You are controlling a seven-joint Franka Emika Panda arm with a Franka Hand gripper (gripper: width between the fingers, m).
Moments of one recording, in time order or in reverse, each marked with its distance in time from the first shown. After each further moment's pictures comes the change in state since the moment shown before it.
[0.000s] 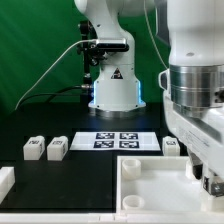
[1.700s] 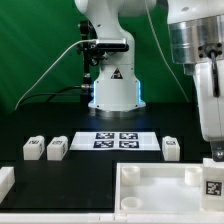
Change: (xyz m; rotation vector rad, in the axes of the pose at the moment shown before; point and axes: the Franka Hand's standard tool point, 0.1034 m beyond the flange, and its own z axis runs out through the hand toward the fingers) arm -0.017 0.010 -0.043 0.028 -0.066 0.219
